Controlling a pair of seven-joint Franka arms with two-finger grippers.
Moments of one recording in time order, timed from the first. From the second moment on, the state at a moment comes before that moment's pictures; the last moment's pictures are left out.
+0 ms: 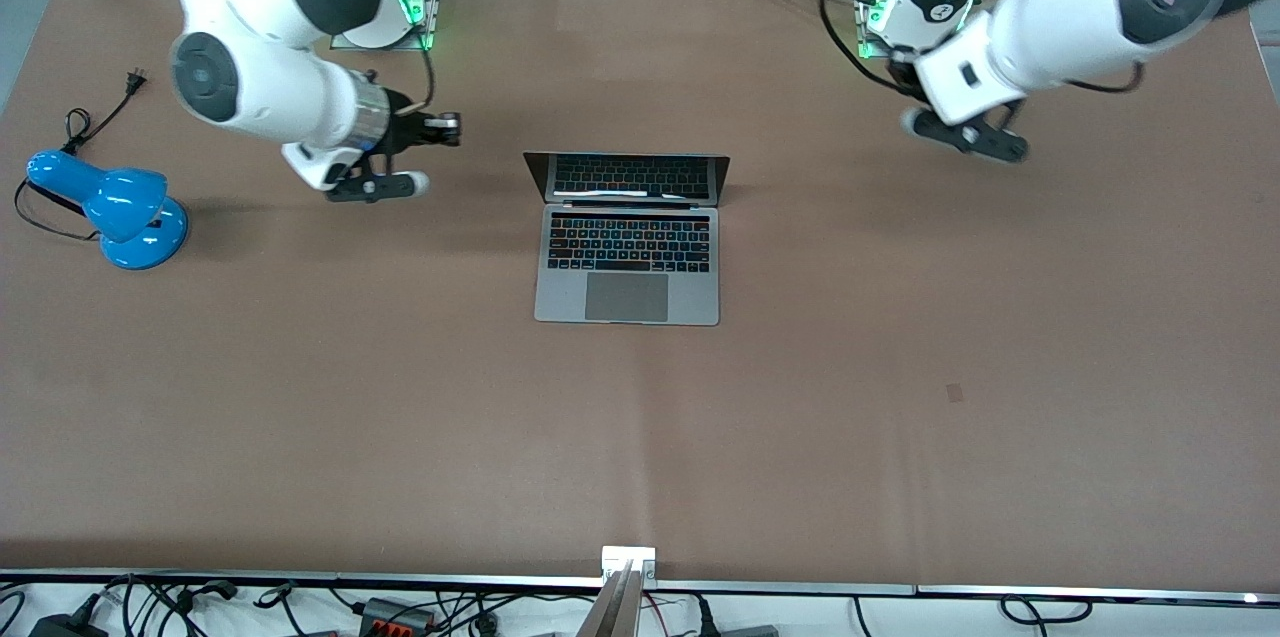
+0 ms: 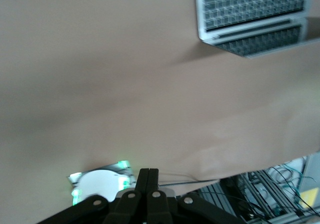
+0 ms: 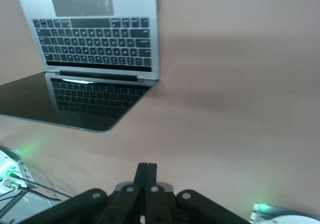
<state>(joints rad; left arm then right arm) 0.02 -0.08 -0.34 -1.85 -0.29 1.40 -0.09 0.39 0.04 0.03 -2.03 0.42 1.82 0.26</state>
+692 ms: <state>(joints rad) 0.01 -0.10 -0.58 -2.16 -0.55 1.82 -0.09 0.61 0.11 0.03 -2.06 0.42 2.00 0.48</state>
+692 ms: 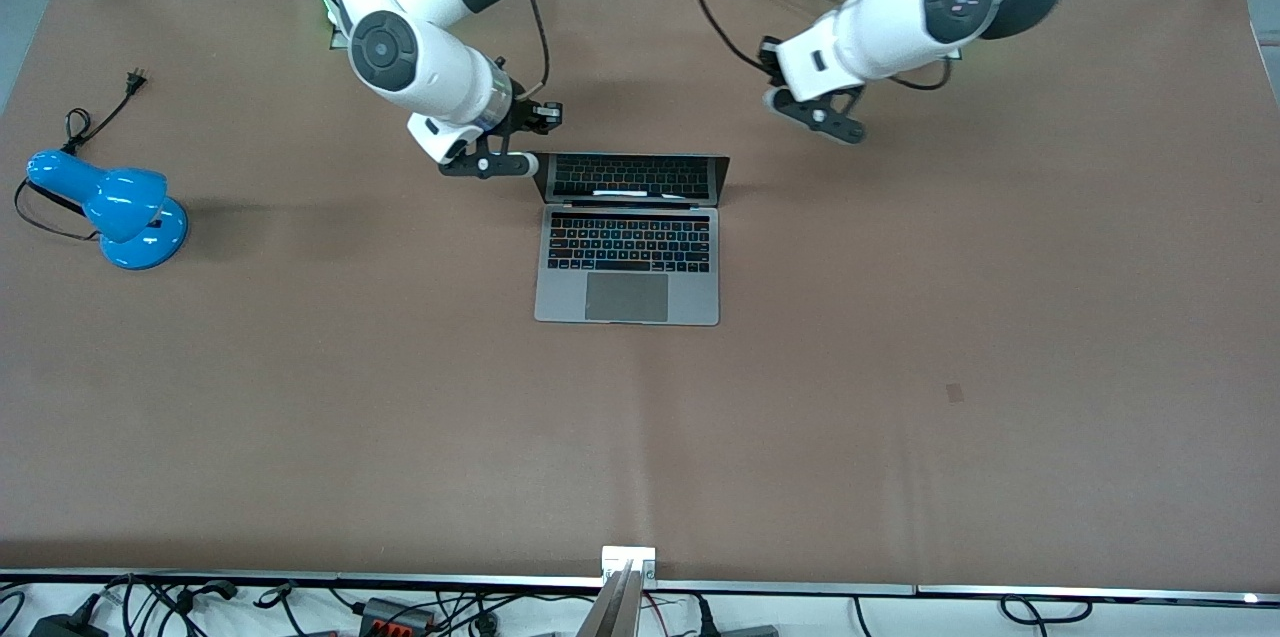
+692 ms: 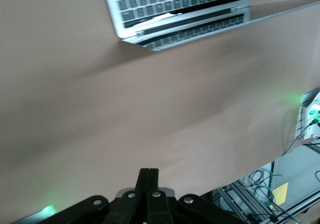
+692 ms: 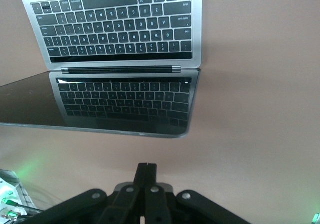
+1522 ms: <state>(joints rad) 0.02 0.11 -0.72 -2.24 -0.59 2.35 -0.05 0.61 0.11 0.02 -2.06 0.42 2.00 0.48</state>
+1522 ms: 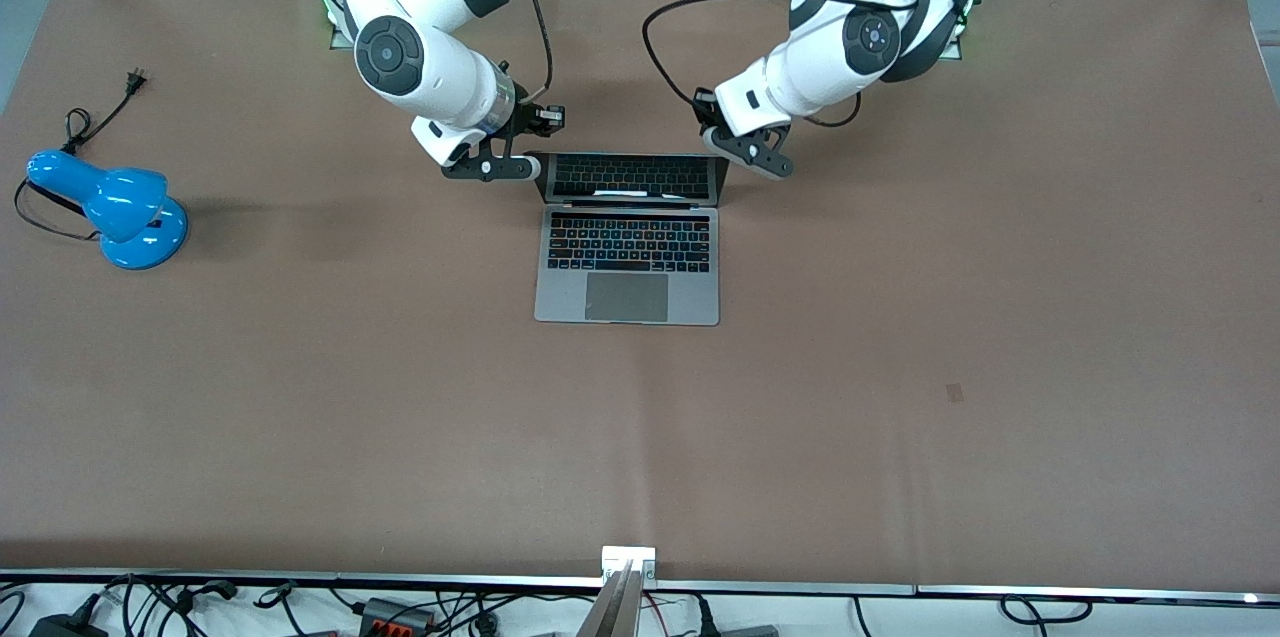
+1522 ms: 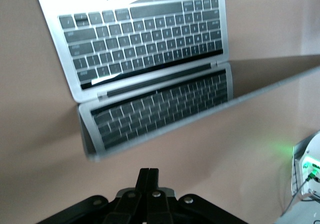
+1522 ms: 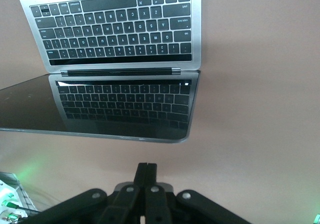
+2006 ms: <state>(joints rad) 0.03 0.23 -0.72 -2.22 -0.59 2.49 0.03 0.61 0.17 0.02 -2.01 0.42 2.02 0.48</state>
